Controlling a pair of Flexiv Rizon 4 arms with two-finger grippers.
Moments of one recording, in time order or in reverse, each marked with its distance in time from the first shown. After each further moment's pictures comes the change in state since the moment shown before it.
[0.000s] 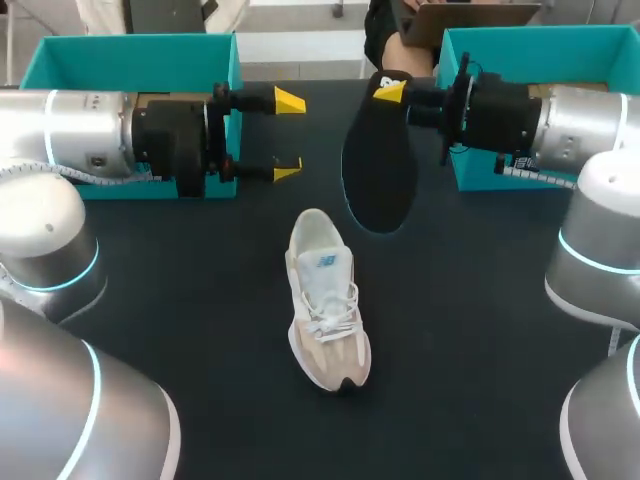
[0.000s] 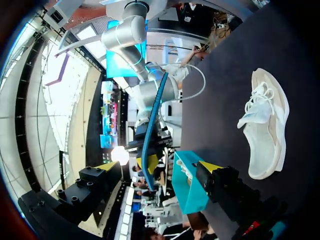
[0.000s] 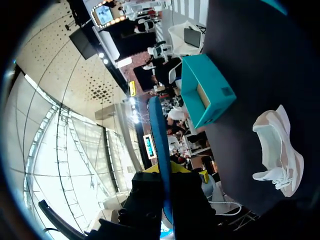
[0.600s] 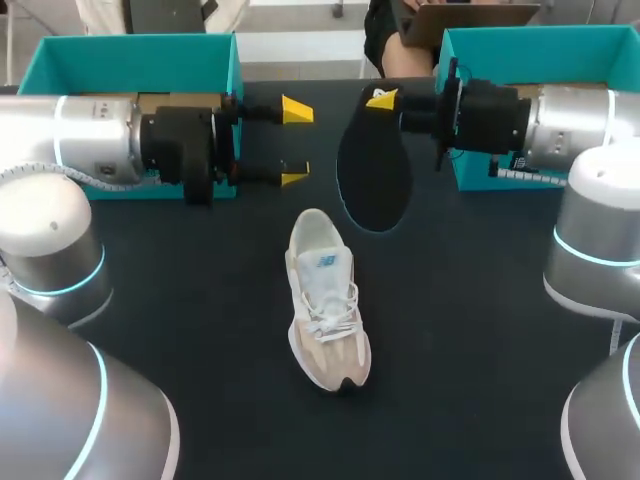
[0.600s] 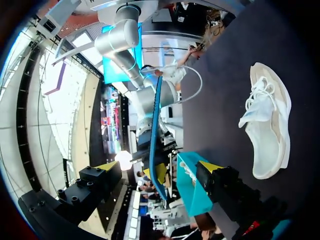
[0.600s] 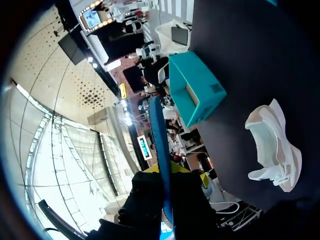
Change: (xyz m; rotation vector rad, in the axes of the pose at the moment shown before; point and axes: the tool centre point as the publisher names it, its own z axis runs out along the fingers) left arm 0.011 -0.009 0.010 0.022 -0.023 0.066; right arm -0.019 0.009 0.012 0.007 -0.068 0.076
